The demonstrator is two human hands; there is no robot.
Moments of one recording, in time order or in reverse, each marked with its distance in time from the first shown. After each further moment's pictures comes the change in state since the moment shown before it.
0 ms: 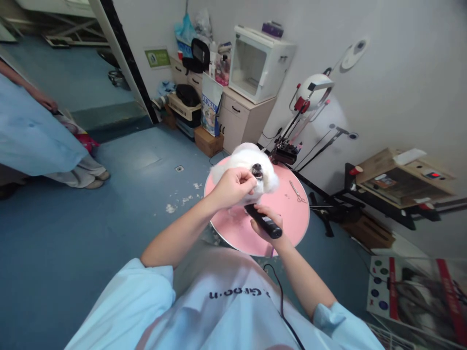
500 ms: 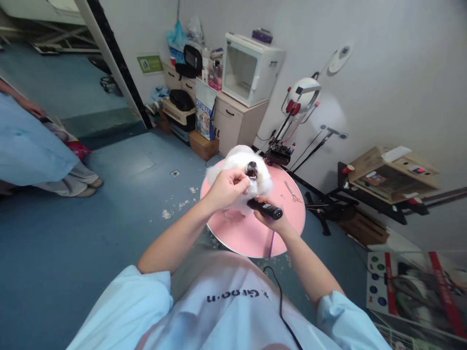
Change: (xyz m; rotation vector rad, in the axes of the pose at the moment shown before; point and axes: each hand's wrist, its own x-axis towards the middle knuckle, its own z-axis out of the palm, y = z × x) left_hand 0.000 0.001 0.002 0.027 0.044 -0.029; right_hand 0.033 -0.003 -0.036 0.065 -0.087 0.173
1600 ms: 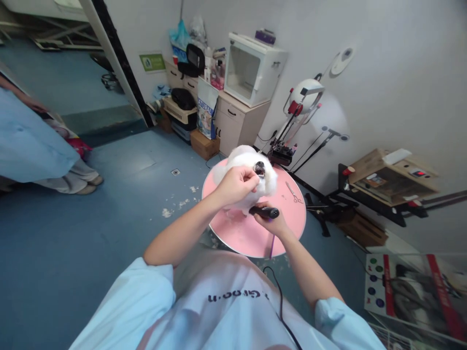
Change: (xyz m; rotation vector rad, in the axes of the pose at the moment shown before) left_hand 0.009 0.003 0.003 0.046 -0.065 0.079; right_hand -0.004 -0.003 0.008 0.008 -0.021 0.122
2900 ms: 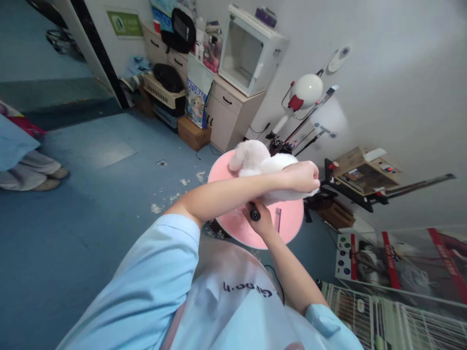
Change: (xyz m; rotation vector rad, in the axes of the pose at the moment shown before) left_hand 0.060 0.011 -0.001 0.248 -0.530 0.284; right_hand 0.011 -0.048 0.118 -0.307 0.086 0.079
